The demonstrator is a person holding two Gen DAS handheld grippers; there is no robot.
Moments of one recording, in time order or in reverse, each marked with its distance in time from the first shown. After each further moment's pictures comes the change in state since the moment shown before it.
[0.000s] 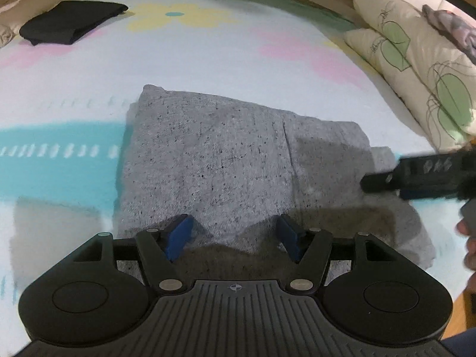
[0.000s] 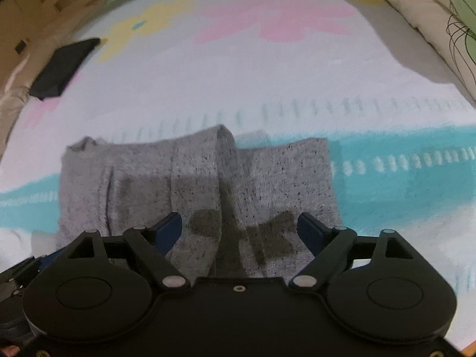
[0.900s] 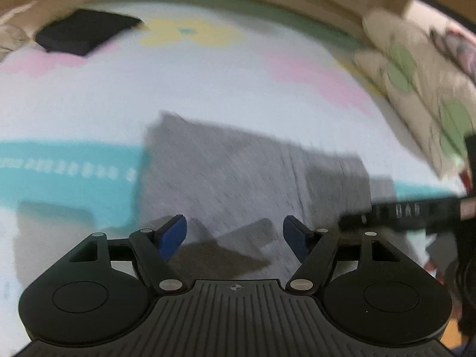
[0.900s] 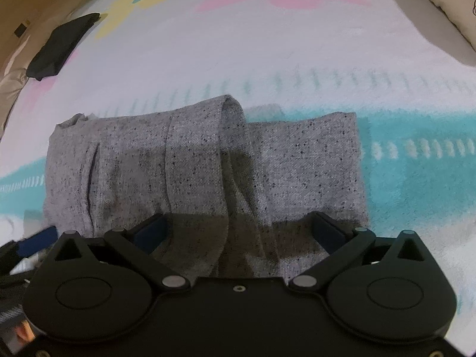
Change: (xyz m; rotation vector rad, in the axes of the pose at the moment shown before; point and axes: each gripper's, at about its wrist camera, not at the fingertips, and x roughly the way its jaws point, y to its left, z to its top) left arm -0.027 0.017 0.005 -0.052 -0.084 0.029; right arm 0.035 0.001 0.003 -0.005 0.088 0.044
